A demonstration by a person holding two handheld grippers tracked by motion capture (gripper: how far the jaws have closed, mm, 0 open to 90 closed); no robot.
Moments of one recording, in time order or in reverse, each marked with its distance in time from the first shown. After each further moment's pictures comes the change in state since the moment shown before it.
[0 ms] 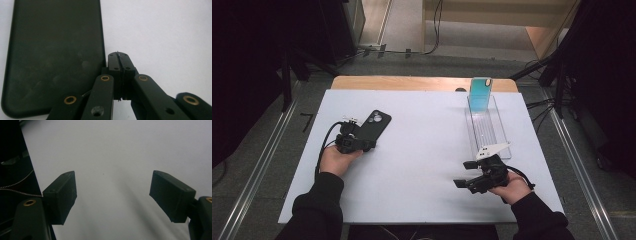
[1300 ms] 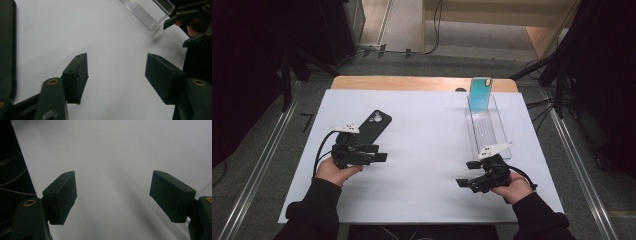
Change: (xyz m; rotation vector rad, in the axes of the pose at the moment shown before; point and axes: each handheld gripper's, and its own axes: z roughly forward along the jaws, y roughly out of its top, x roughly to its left) left arm -0.059 -0.025 -0.049 -0.132 -0.279 0.160; right arm -0.004 -0.004 -0.002 0.018 -0.029 0.029
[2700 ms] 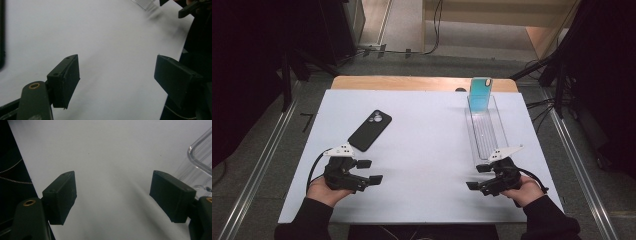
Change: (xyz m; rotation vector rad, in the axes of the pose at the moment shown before) left arm -0.027 -0.039 -0.015 0.006 0.064 0.101; right arm -0.012 -0.020 -0.015 0.022 -0.011 0.022
